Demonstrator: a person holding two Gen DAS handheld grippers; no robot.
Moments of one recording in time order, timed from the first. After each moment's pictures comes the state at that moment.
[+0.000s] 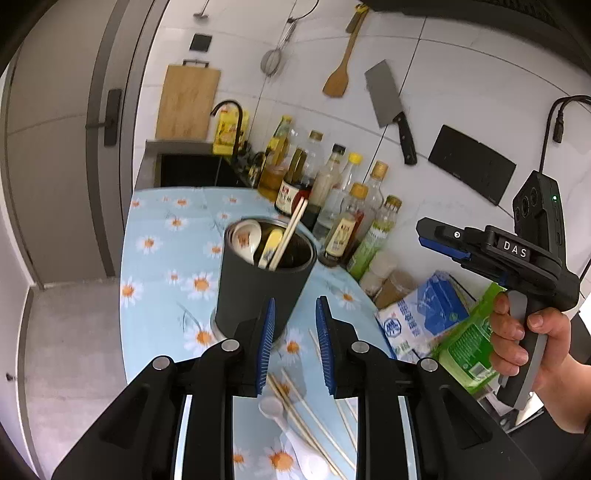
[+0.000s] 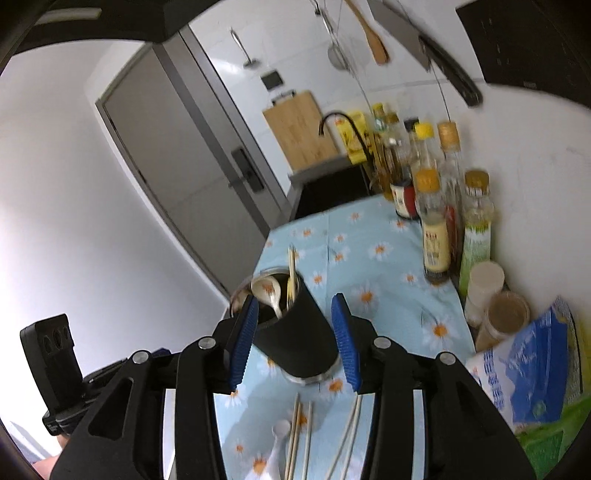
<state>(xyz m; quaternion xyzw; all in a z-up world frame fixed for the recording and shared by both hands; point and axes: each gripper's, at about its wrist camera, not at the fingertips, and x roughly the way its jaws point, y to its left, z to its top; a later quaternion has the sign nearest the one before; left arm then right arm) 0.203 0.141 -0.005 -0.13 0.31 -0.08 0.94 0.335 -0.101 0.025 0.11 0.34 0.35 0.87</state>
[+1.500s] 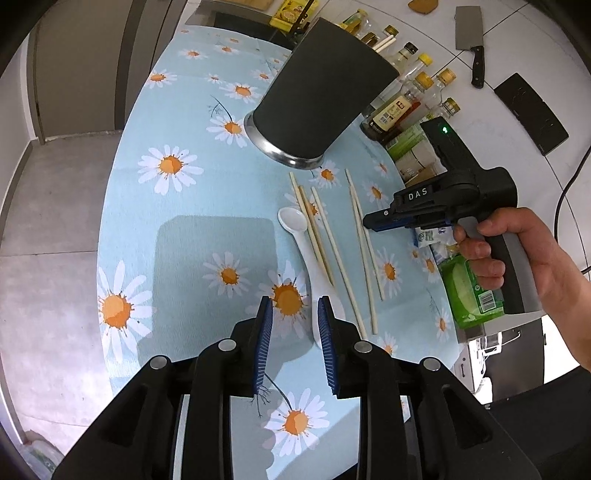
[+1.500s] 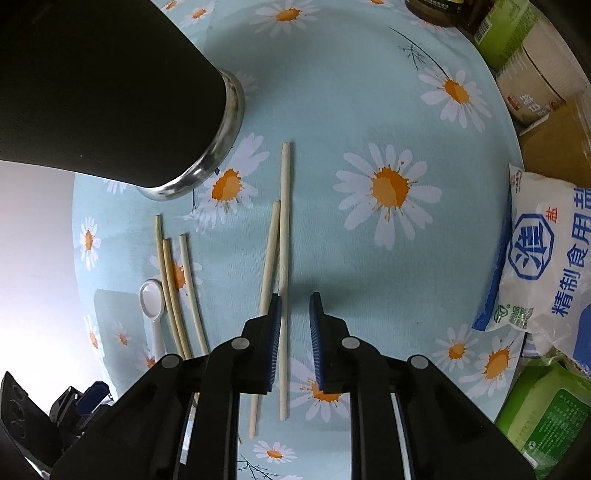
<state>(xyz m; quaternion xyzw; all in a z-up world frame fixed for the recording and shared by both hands) 0.142 0.150 -0.142 -0.26 0.49 -0.07 0.83 0.387 -0.021 -0.177 -0.08 0.72 0.19 0.66</state>
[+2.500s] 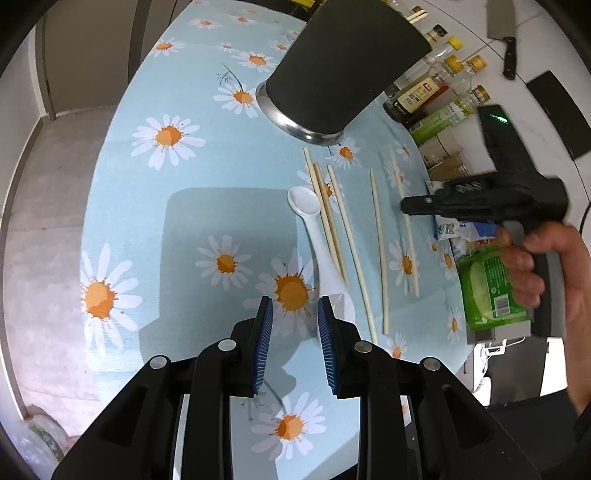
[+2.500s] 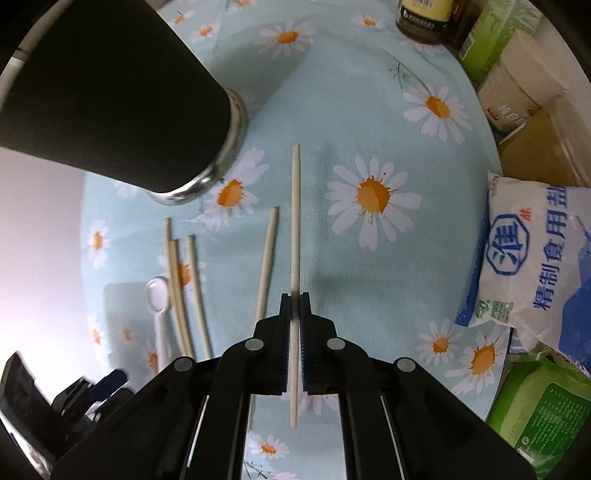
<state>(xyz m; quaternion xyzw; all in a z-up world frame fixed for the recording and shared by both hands) 0.165 0.140 -0.159 -0.28 0.54 -0.04 0.80 0.382 -0.021 -0.151 -0.06 0.69 0.21 0.68</state>
